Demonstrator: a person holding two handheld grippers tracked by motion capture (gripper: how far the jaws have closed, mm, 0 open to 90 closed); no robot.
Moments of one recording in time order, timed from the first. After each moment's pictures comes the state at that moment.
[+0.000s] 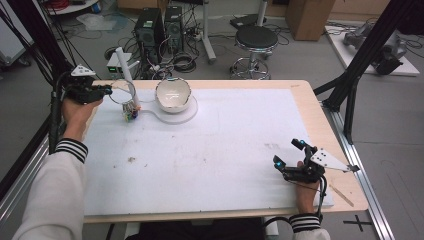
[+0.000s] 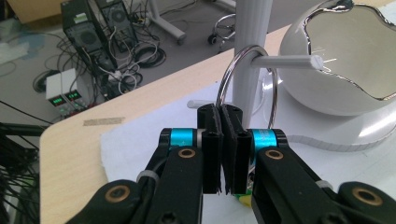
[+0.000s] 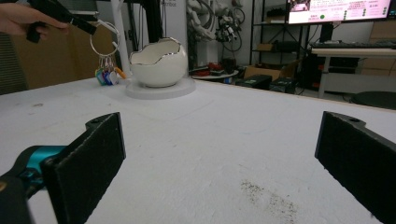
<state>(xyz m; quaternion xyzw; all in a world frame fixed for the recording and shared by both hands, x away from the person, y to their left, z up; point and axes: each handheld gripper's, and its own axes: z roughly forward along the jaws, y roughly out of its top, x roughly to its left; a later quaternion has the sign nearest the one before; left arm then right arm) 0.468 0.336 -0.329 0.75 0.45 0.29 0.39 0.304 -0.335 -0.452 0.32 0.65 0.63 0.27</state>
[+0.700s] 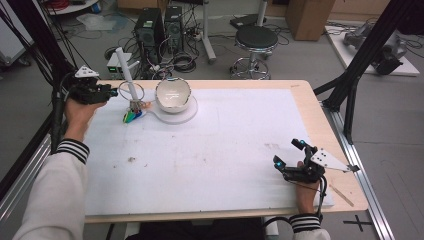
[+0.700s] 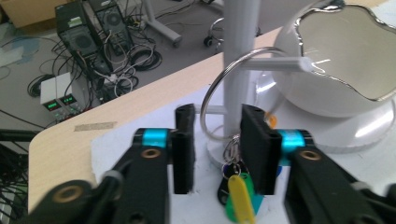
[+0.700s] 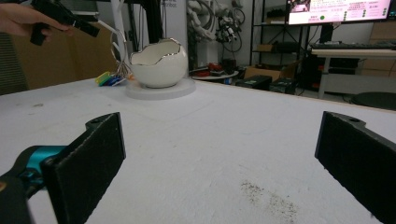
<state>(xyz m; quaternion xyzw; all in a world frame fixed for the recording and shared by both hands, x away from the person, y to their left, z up) 0.464 0.328 -0.333 0.75 0.42 0.30 0.40 0.304 -0.335 -0.452 0.32 0.65 0.63 0.27</state>
